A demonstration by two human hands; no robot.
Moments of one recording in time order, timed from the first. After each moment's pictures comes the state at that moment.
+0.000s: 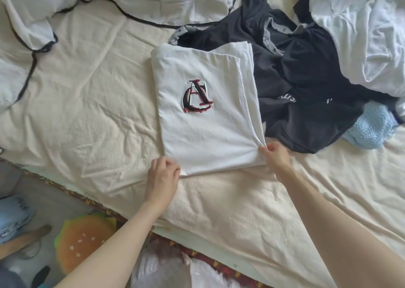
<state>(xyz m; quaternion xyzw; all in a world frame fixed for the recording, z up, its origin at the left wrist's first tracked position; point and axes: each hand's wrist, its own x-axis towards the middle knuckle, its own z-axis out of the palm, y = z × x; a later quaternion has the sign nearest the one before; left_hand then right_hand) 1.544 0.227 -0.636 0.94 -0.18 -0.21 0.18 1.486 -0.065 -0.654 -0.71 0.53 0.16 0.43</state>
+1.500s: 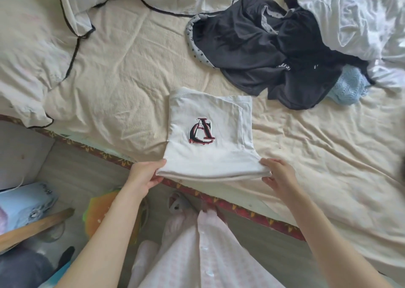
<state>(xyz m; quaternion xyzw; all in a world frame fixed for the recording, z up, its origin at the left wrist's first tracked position) 1.508 0.357 -0.533 0.67 0.38 -0.40 0.50 1.354 0.079 -0.532 -0.45 0.64 0.08 0.61</state>
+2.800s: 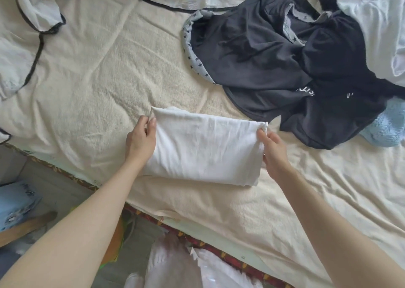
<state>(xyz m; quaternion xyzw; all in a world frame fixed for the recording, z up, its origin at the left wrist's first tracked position) 1.634 0.263 -0.633 0.93 0.03 -0.19 0.30 1.510 -0.008 -0.620 -0.55 0.54 0.08 0.63</state>
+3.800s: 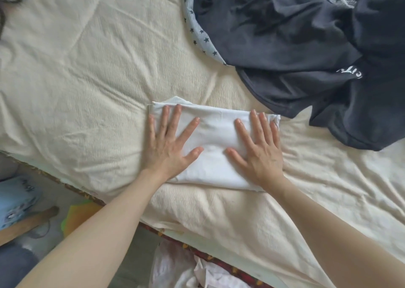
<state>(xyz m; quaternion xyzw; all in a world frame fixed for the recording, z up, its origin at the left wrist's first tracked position) 1.605 0.247 -0.717 0.93 -0.34 -0.11 0.01 1.502 0.027 -0.712 -0.98 0.11 0.08 0.13</state>
